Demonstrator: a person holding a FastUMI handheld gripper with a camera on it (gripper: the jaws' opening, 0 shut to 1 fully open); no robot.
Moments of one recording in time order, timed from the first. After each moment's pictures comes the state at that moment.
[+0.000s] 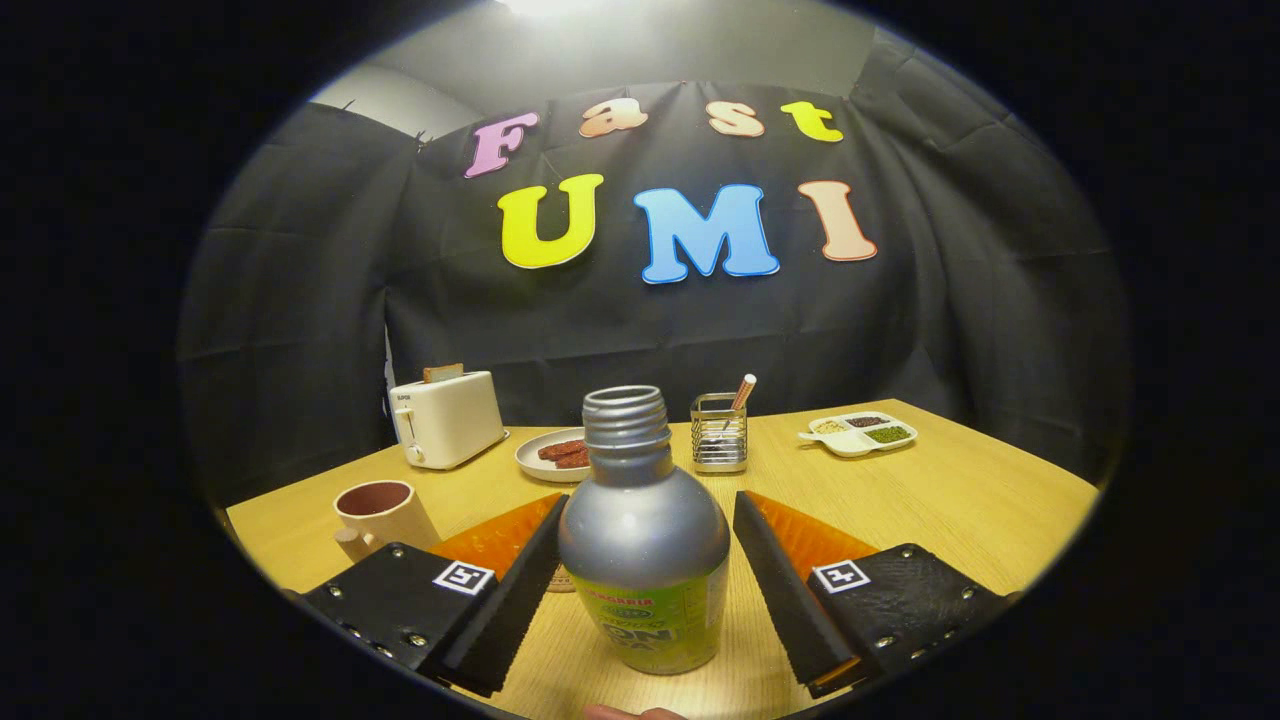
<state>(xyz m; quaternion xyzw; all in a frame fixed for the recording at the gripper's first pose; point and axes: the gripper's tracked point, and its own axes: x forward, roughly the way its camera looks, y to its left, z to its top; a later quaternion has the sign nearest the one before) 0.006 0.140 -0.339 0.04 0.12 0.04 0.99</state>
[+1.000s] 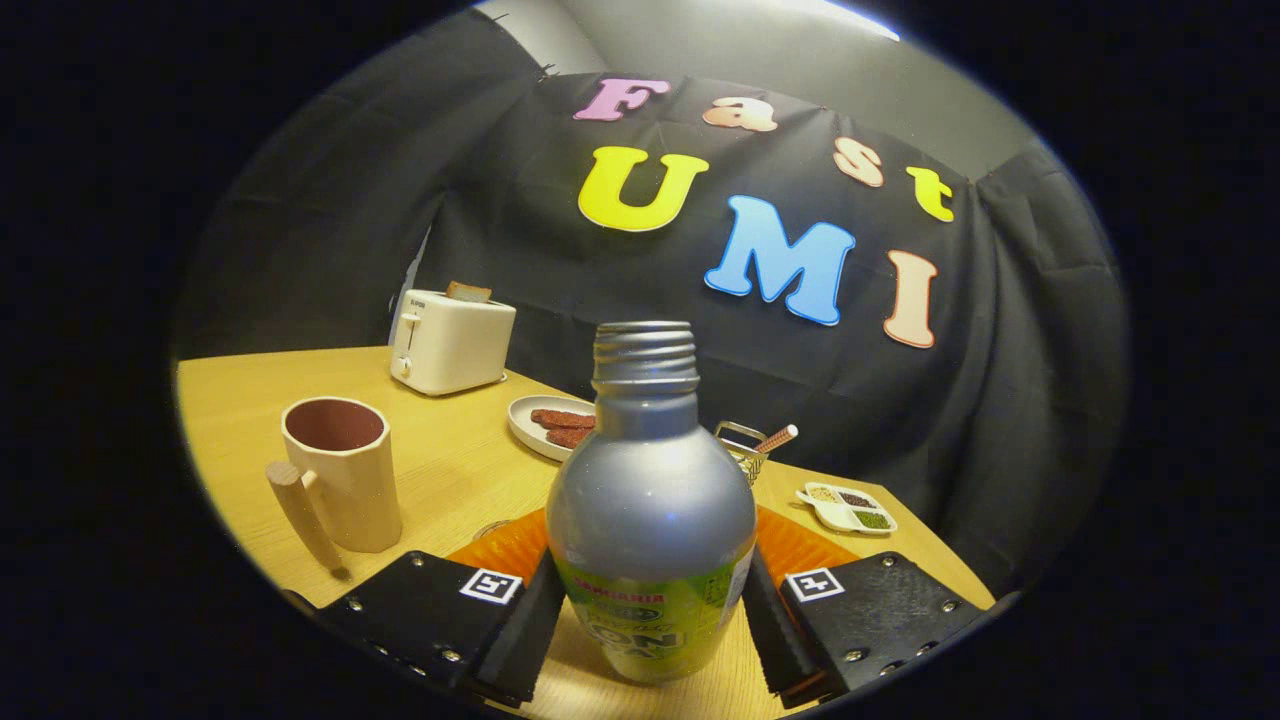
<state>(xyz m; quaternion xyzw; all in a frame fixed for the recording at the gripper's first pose) 0.044 0.171 -0.334 -0.18 0.13 0.07 0.97</state>
